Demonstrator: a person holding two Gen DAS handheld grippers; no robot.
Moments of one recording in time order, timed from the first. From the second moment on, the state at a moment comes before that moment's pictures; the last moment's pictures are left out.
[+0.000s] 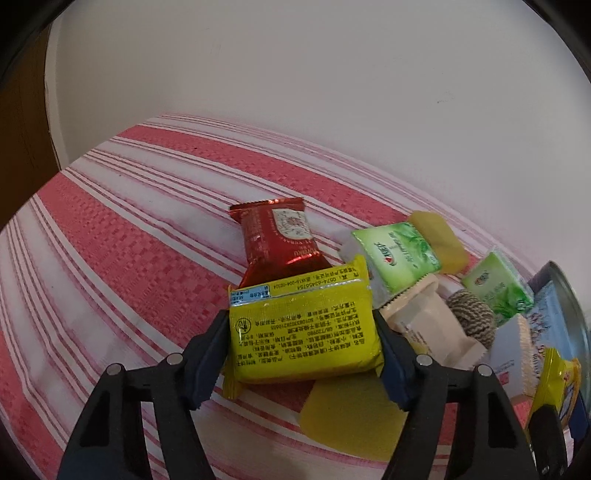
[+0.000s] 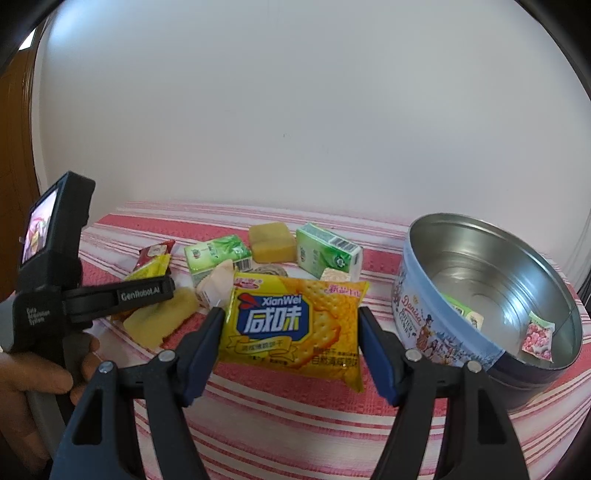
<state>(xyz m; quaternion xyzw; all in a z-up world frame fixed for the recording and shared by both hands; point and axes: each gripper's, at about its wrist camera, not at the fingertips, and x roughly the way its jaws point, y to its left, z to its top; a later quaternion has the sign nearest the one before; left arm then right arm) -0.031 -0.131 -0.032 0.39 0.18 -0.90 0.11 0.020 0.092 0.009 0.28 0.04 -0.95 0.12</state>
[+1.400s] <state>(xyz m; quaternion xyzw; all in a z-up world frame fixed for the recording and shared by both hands) 0.015 0.011 0.037 0.22 0.04 -0.97 0.09 0.036 0.213 0.037 0.14 -0.02 -0.99 -0.02</state>
